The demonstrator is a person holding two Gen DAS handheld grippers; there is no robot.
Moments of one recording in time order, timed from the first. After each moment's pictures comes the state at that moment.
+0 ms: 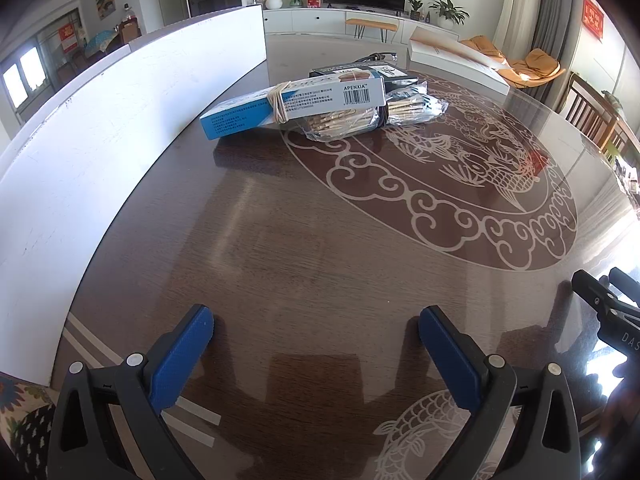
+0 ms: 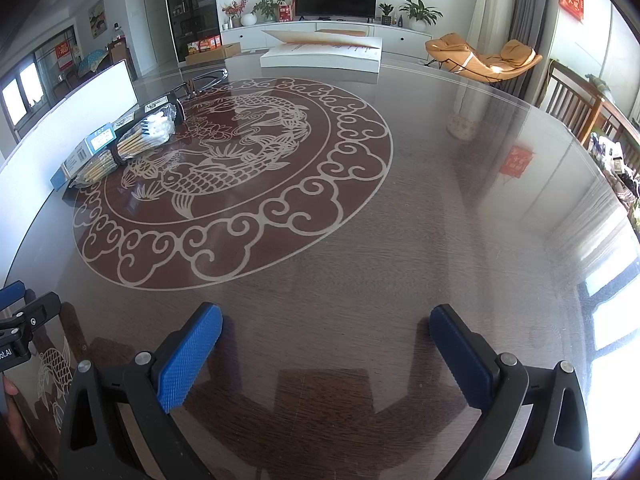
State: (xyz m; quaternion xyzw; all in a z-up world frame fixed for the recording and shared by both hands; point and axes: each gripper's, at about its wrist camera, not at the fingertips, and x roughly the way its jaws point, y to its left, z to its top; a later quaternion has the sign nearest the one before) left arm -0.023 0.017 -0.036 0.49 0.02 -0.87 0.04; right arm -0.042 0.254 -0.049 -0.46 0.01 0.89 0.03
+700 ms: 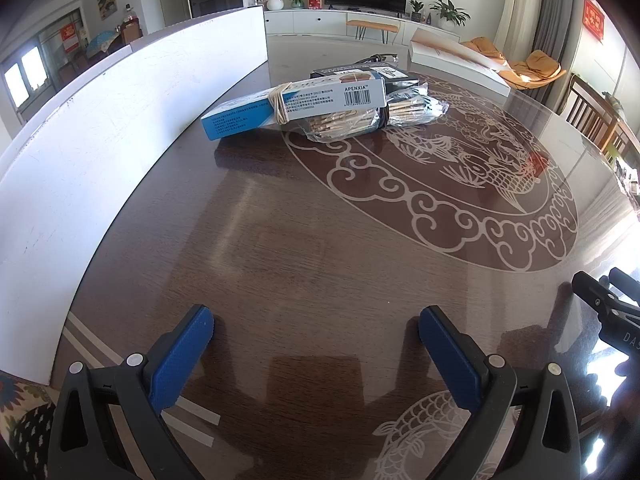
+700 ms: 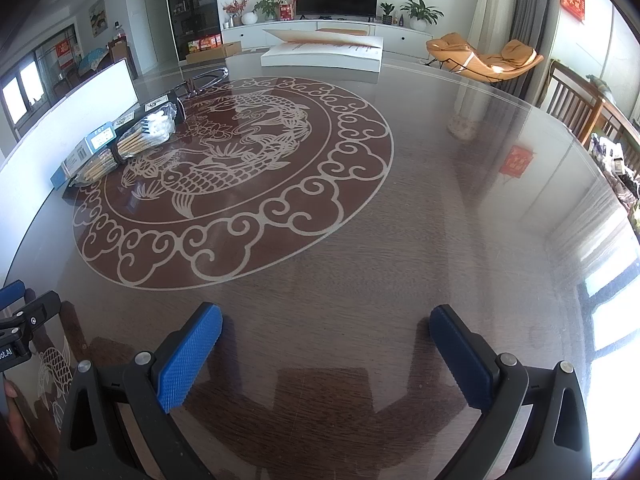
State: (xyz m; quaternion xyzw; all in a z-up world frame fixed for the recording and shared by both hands) left arm -0.022 0.017 -0.036 0.49 0.02 -0.87 0.04; right arm -0.043 0.255 -0.048 -0.47 0.00 0.88 0.02
